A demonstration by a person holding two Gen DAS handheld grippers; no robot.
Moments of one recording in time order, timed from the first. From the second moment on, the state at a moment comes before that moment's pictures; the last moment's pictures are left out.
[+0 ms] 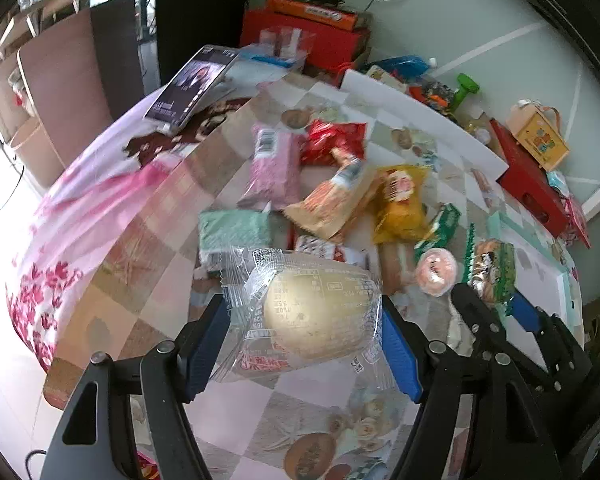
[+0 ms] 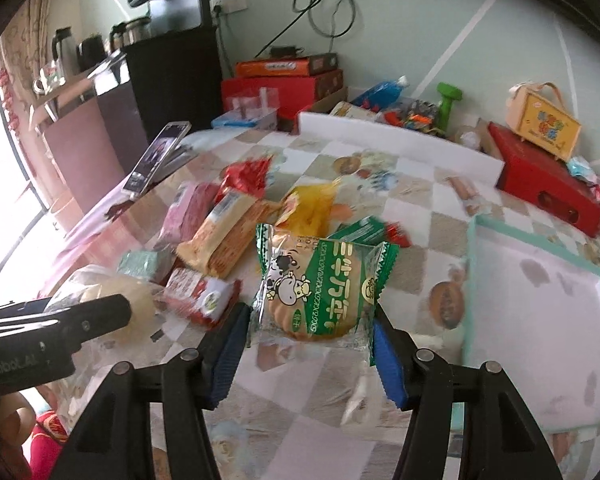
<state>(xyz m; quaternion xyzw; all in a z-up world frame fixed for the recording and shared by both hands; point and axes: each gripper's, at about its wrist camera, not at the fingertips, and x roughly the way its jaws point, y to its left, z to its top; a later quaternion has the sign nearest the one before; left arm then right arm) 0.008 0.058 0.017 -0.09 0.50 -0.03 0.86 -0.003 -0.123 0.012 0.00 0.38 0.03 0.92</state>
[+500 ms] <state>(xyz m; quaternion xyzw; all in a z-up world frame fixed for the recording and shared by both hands) 0.027 -0.050 0.062 -0.03 0.47 -0.12 0.87 -0.021 -0.260 0.046 0.11 0.33 -0.12 0.93</state>
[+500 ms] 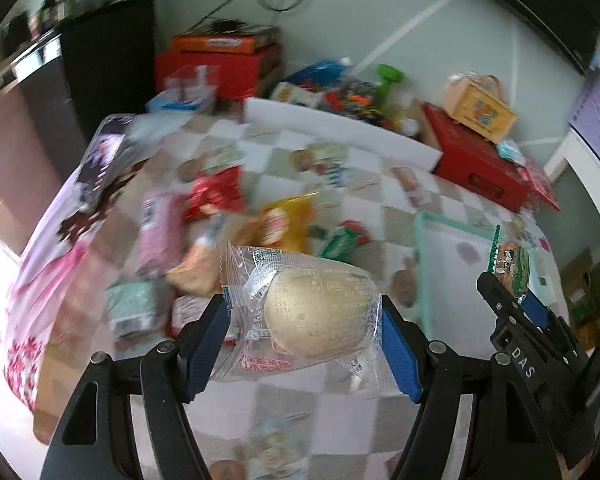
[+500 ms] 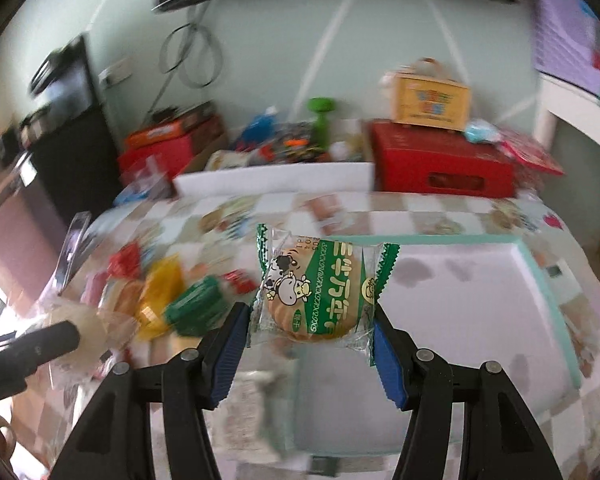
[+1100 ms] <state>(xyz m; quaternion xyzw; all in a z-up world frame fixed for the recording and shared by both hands) 0.038 -0.192 0.039 0.05 0.46 -0.24 0.85 -0.055 -0.385 0.031 0.18 0.34 -0.31 0.87</state>
